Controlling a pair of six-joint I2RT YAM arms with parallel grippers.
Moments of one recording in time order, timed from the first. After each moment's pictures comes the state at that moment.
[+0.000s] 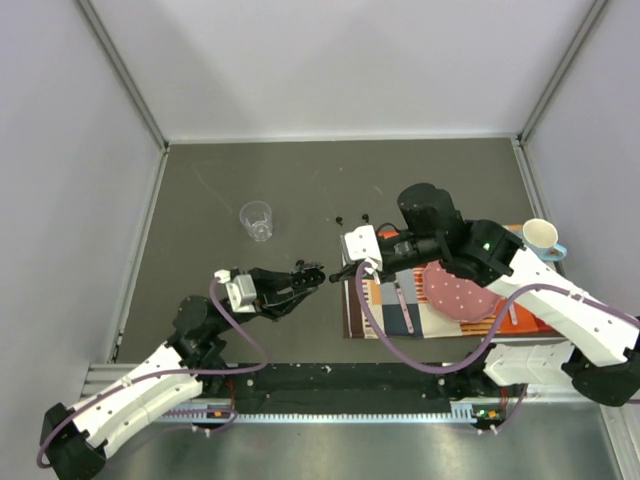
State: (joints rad) left arm -0.78 0.46 0.21 0.63 0.44 -0.08; right arm 0.94 1.15 1.36 -0.73 -0.66 -0.69
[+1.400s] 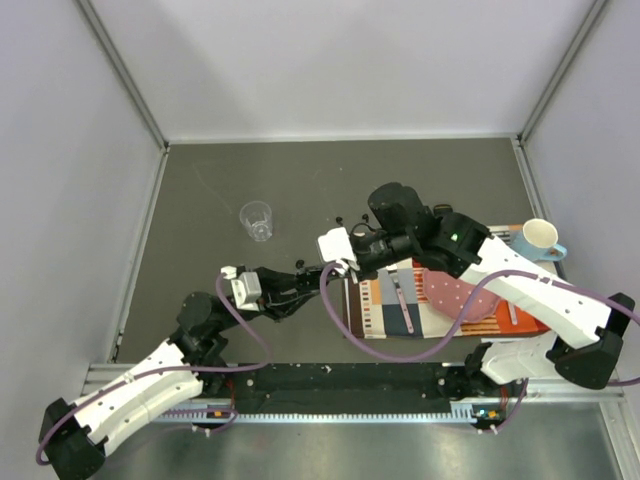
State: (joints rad) left arm -0.78 0.50 0.23 0.63 0.48 -0.11; right arm 0.98 1.29 1.41 -0.74 -0.61 -0.74
